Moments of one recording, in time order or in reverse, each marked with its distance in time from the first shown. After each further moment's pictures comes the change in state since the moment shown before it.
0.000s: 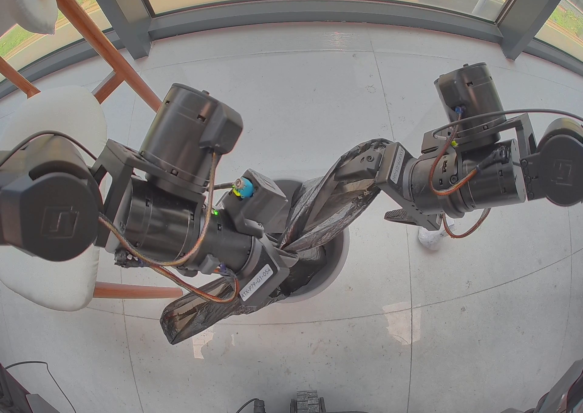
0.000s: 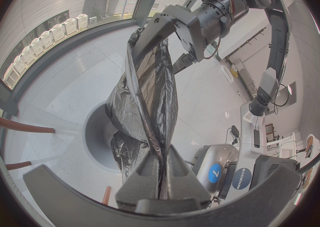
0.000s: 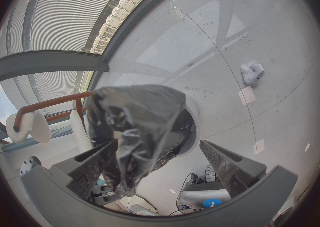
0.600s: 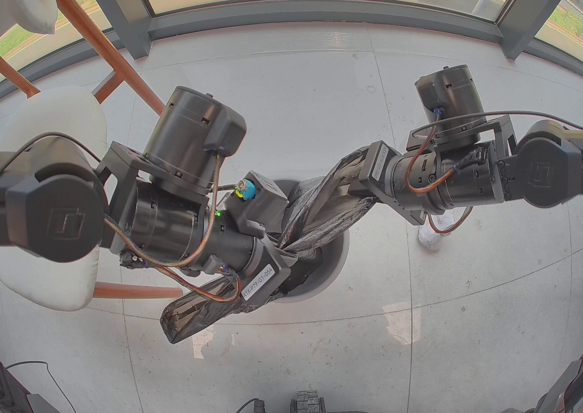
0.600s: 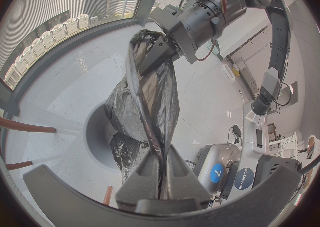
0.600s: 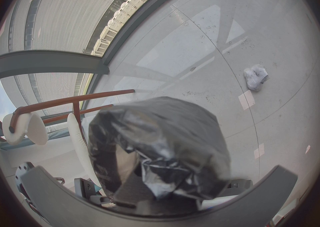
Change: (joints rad) left arm 0.000 0.010 0.001 -0.007 0.017 0.002; right arm 0.011 0.063 -0.037 -0.053 -0.047 -0.005
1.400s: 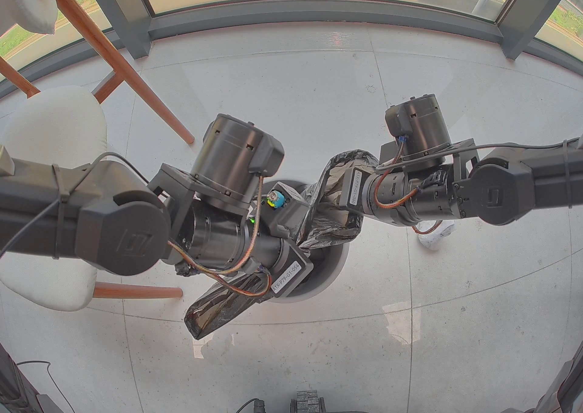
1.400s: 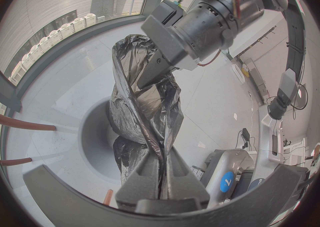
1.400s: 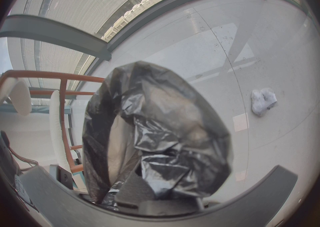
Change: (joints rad) left arm 0.003 0.129 0.003 -0.150 0.071 -0.027; right arm -0.017 0.128 0.009 -0.125 -0.030 -0.249
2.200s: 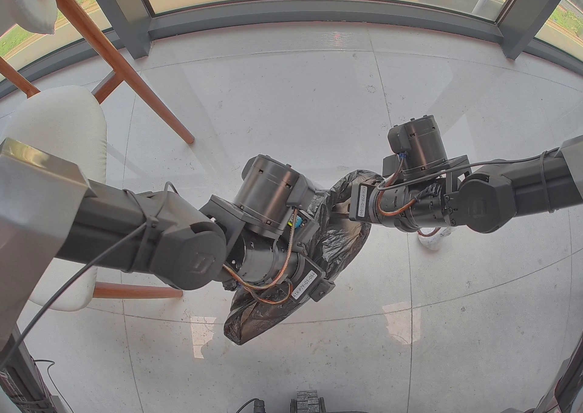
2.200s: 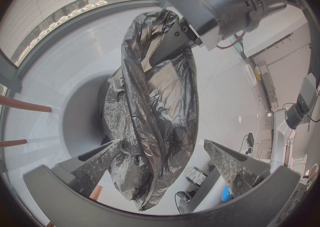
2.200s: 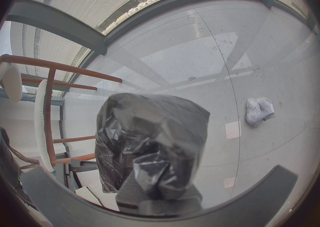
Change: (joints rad) left arm 0.001 0.163 -0.016 -0.080 0.085 -0.112; right arm -0.067 0.060 0.053 -0.087 0.000 -0.135
